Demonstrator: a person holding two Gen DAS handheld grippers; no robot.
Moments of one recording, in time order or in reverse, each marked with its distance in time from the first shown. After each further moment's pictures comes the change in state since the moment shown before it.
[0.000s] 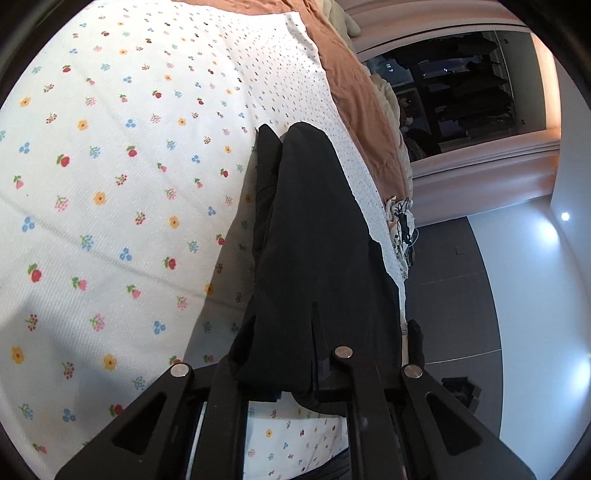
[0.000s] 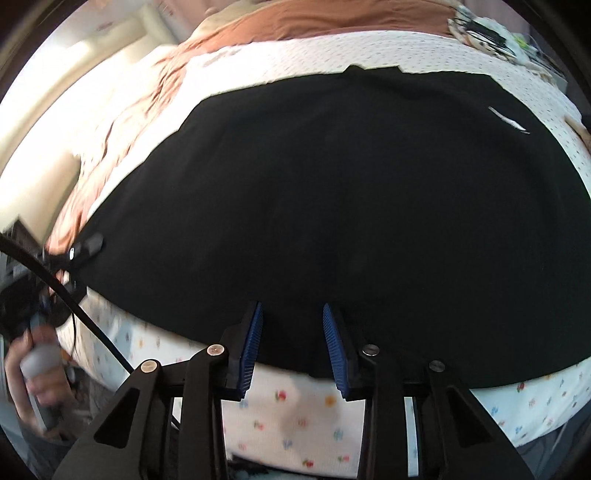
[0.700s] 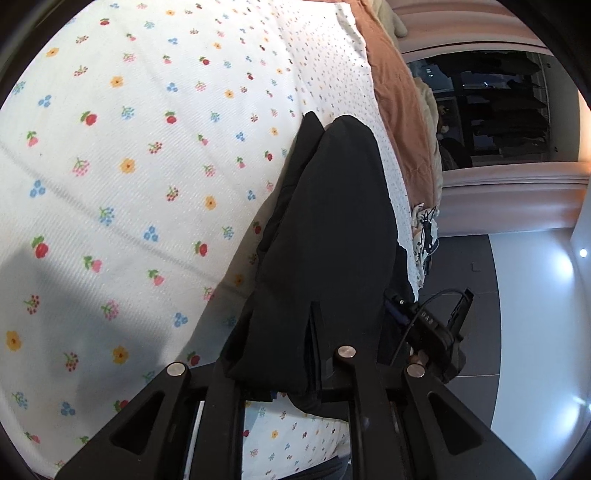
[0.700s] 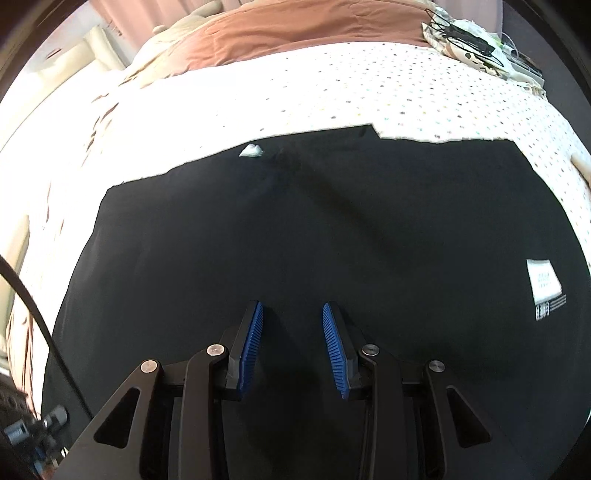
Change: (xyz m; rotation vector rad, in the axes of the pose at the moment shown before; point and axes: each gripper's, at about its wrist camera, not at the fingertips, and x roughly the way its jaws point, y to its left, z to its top) left arm 0.017 0.015 0.004 -0.145 0.051 0.082; right arm 0.068 -0.076 0.163 0.092 -0.031 -0.141
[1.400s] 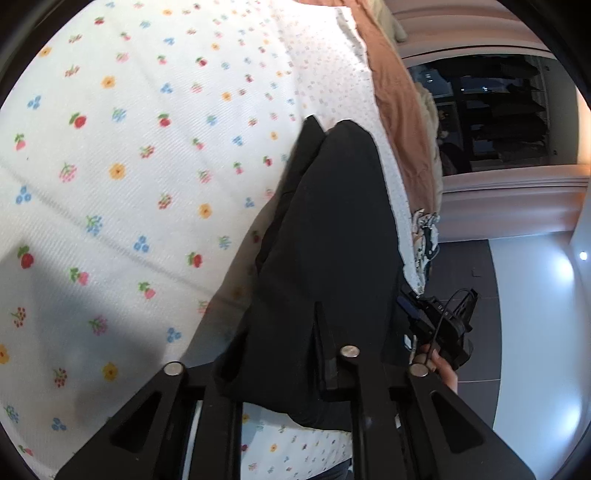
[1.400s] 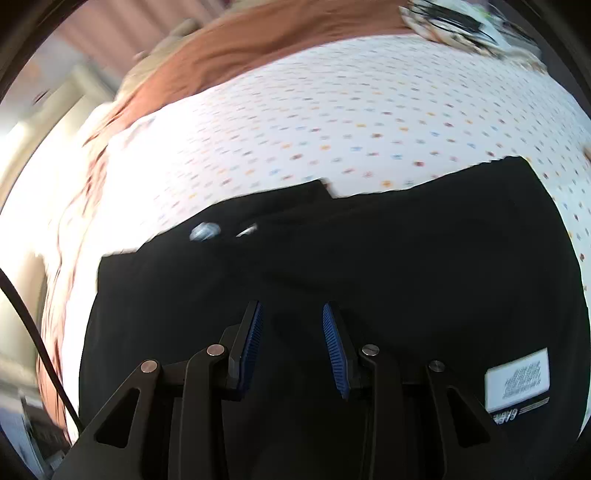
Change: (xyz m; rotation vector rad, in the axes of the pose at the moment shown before) left arm 0.003 0.005 -0.003 0.007 -0.036 -0.026; right arm -0.003 -0.047 0.039 0.076 0.001 0.116
